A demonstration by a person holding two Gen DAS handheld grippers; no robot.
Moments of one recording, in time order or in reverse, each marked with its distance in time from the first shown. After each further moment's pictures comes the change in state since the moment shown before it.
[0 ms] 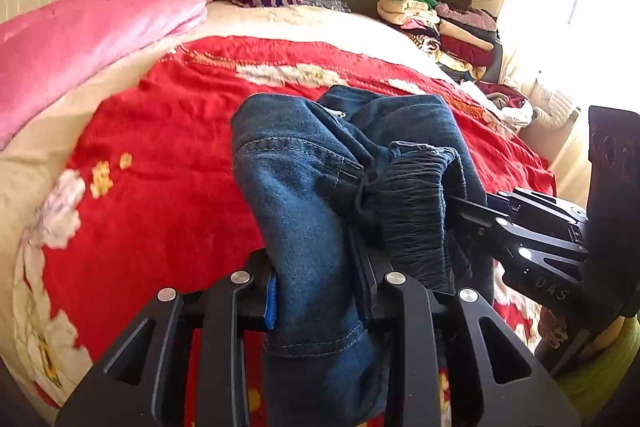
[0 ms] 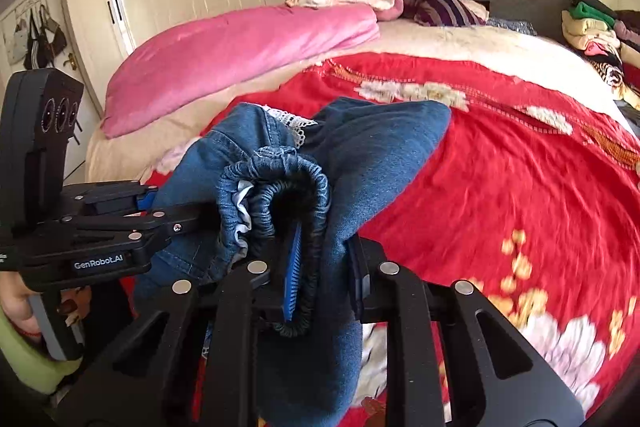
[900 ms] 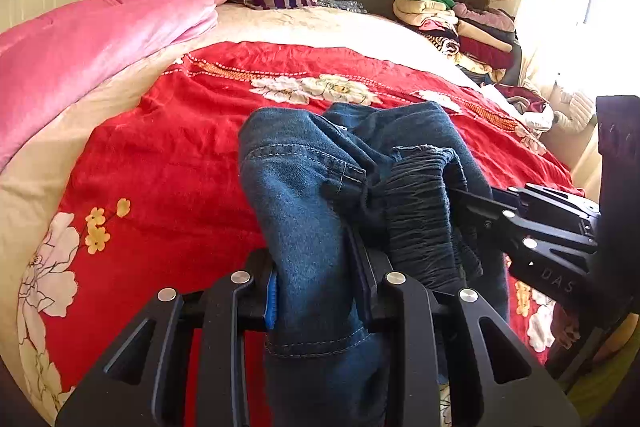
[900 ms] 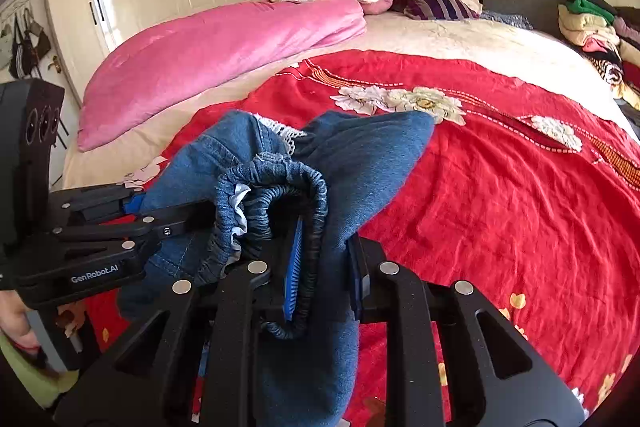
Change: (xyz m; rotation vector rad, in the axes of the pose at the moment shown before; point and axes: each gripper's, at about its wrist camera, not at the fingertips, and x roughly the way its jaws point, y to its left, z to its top) left arm 0.049 0.019 0.038 -0.001 0.007 0.059; right arm 0.052 -0.023 0.038 0.027 0.034 -0.042
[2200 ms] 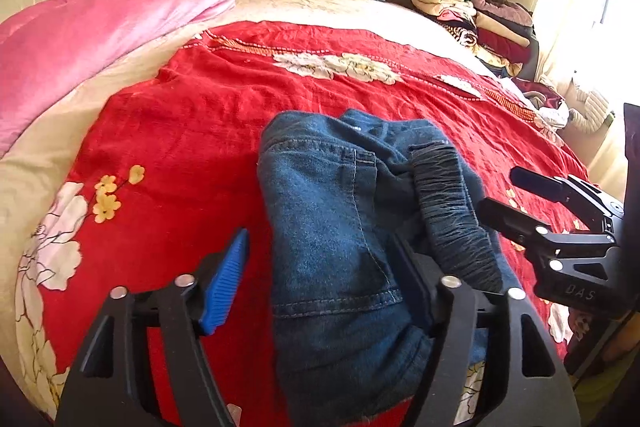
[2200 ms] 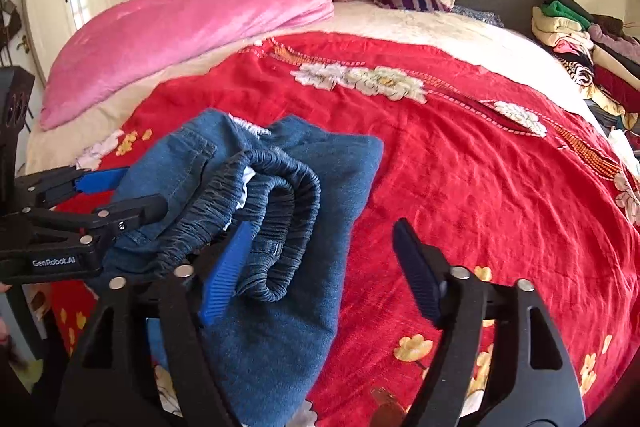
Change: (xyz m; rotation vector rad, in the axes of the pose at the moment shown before) left arm 0.005 0.011 -0.016 -0.031 0.035 0.056; right arm -0.002 -0.005 -0.018 -0.022 0.038 -0.160
